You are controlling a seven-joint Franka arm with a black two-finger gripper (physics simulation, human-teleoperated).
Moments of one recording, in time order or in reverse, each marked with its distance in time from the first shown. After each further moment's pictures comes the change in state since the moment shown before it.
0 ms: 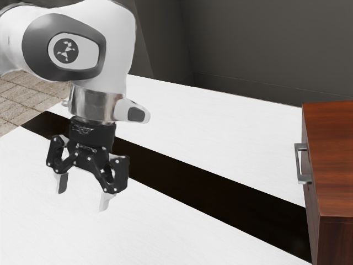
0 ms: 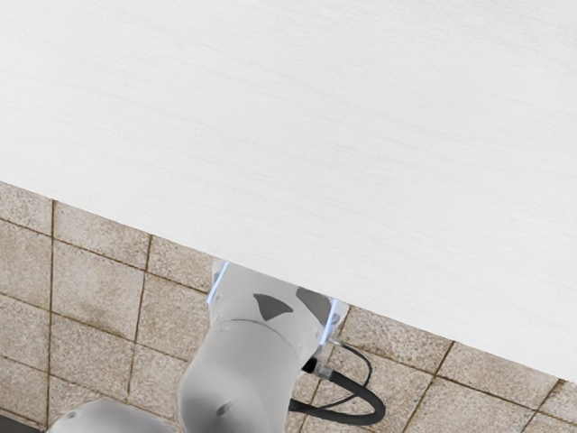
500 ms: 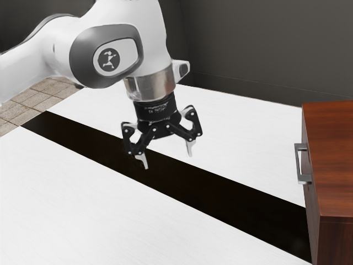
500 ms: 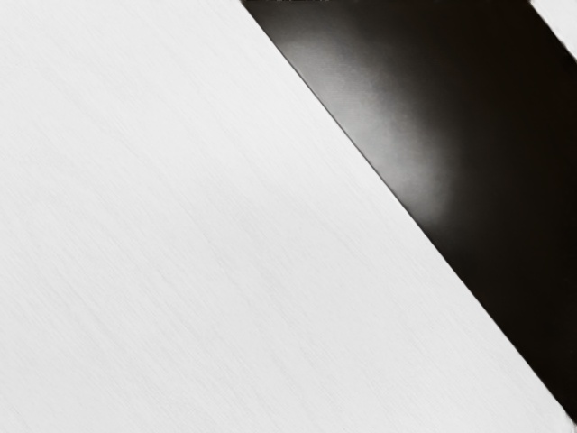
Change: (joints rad) arm 0.022 0.148 -0.068 0.077 -0.029 0.590 -0.622
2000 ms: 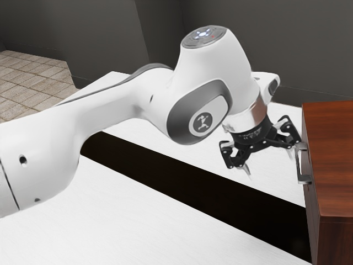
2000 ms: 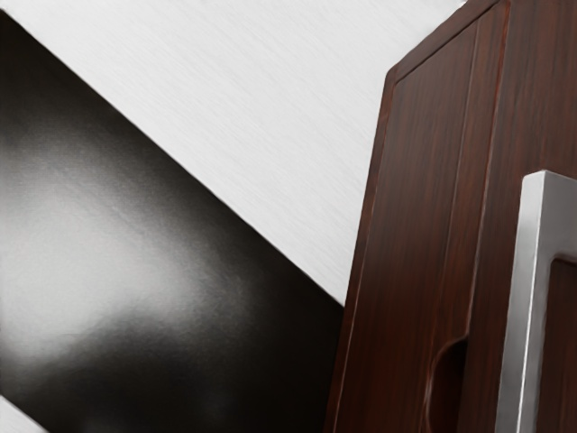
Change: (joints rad) arm -0.087 0.208 -0.047 0.016 -0.037 0.527 0.079
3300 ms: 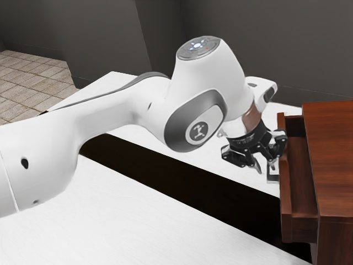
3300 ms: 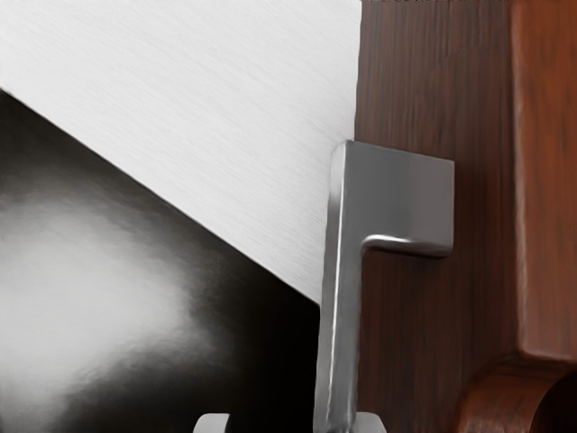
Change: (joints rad) arm 0.031 -0.025 -0.017 -0.077 0.023 0.078 0.120
